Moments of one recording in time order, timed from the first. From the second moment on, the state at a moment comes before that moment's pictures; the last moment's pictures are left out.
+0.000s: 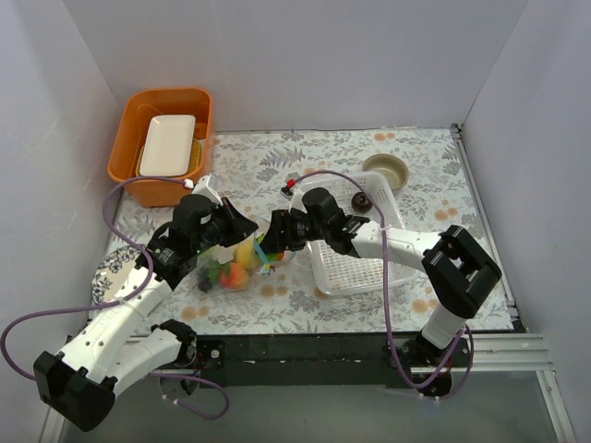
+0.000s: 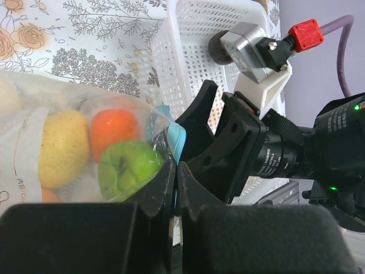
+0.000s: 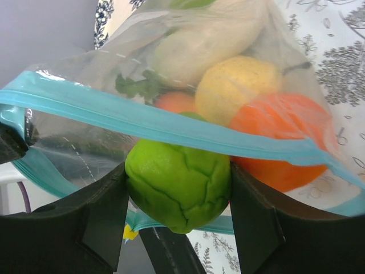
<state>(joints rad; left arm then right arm) -0.50 0.90 0.83 -0.40 0.09 -0.80 0.86 1.67 1.01 0.16 -0.47 0.73</state>
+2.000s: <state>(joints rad) -0.50 0.87 0.83 -0.42 0.04 -0.82 0.53 1.38 1.16 -0.67 0.17 0.46</state>
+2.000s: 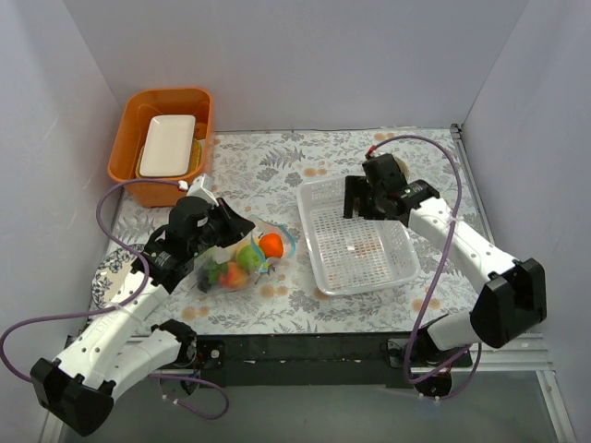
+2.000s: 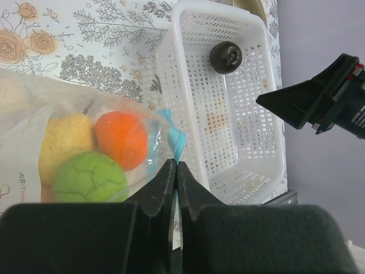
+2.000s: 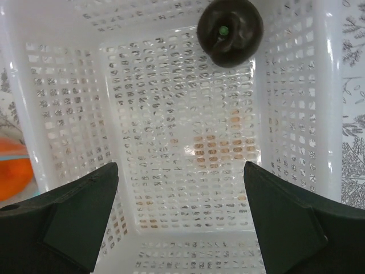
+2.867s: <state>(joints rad) -0.50 0.87 0.83 -0.42 0.05 -0.81 0.43 1.69 1.31 -0.62 0.20 0.33</state>
